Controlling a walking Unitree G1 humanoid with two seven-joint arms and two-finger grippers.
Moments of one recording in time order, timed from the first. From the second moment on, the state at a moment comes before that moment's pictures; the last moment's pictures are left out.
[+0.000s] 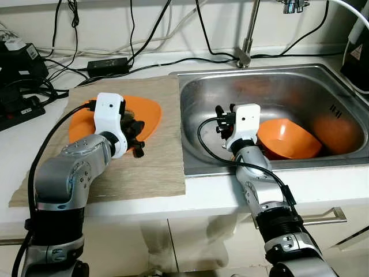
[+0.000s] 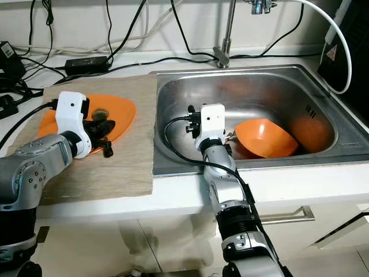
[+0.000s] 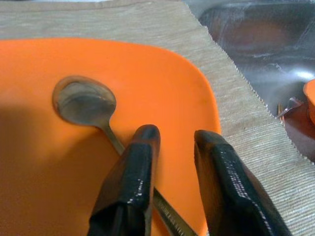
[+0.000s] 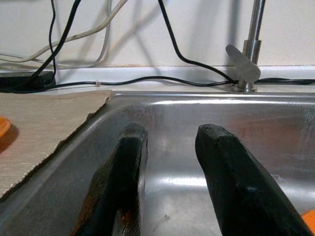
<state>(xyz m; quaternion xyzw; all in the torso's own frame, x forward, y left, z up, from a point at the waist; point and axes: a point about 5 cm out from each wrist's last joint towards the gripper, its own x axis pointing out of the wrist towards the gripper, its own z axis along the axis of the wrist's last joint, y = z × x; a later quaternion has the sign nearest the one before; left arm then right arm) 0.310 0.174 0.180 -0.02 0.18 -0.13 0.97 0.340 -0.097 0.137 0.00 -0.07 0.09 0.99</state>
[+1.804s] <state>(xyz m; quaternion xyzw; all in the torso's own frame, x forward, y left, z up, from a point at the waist) 0.314 0.175 0.154 -0.02 0.20 -0.11 0.97 0.338 -0.102 0.136 -0.01 -0.06 0.08 0.99</state>
